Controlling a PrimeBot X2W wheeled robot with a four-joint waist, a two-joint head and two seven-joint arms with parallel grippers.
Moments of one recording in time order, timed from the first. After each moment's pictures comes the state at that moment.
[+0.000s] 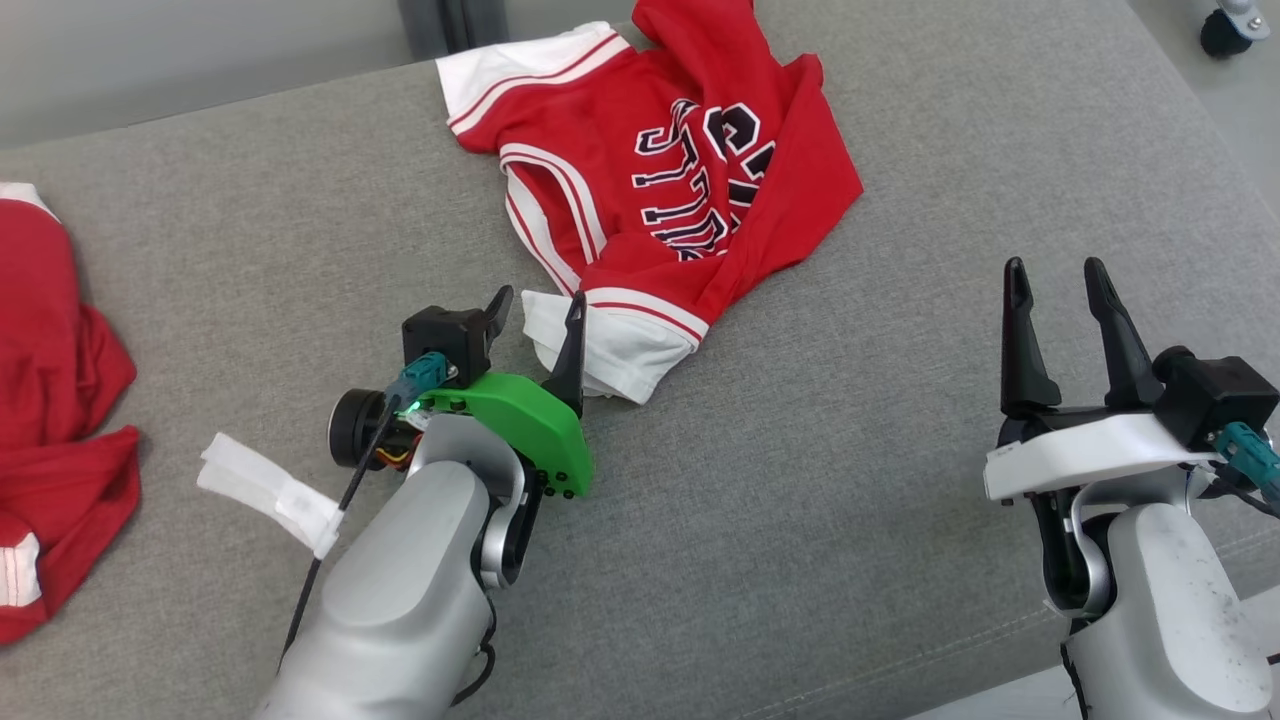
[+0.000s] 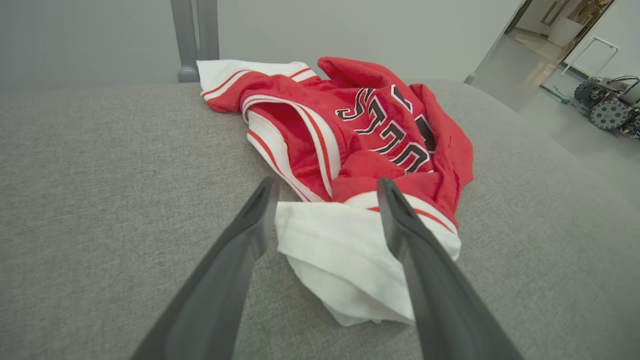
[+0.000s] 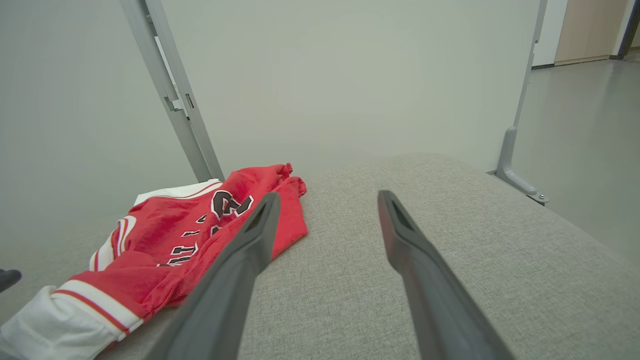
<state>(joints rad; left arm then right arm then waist) -0.62 0.05 -0.60 0.66 -0.61 0.09 -0.16 -0.29 -0.05 -0.06 0.23 0.20 0.13 -0.25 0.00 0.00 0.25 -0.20</state>
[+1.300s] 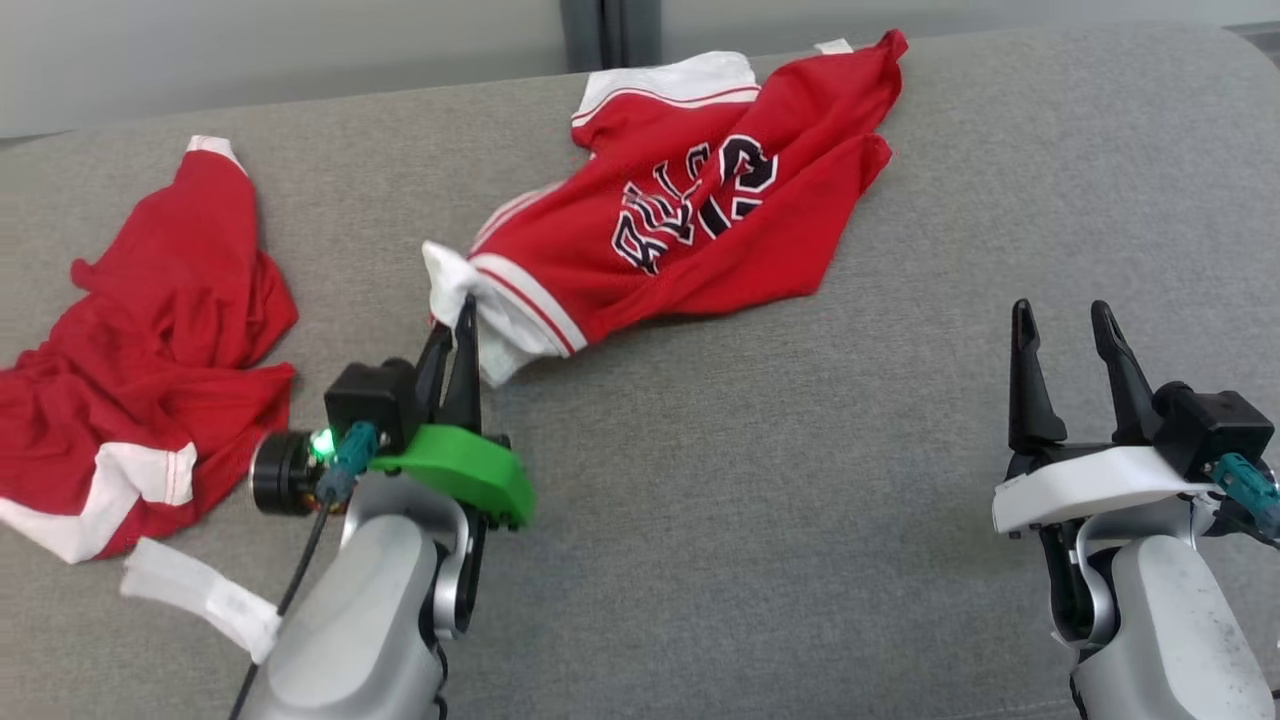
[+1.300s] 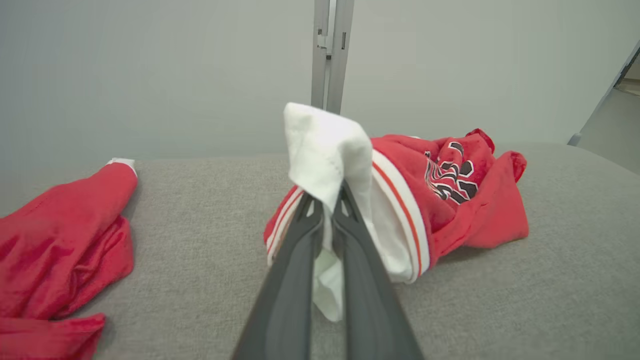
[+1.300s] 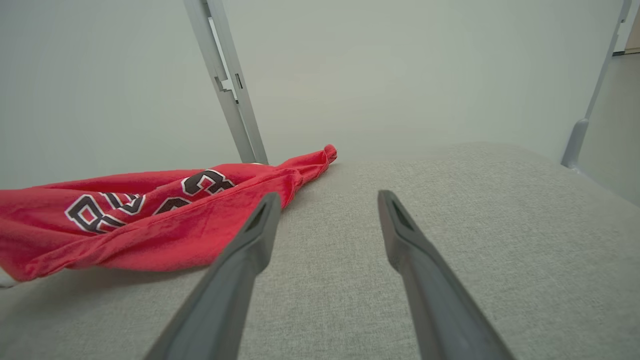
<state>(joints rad) -0.50 0.13 -0.51 0.48 -0.49 0.19 -0.26 -0.25 -0.05 -0.09 0.27 0.18 0.13 -0.26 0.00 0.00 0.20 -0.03</state>
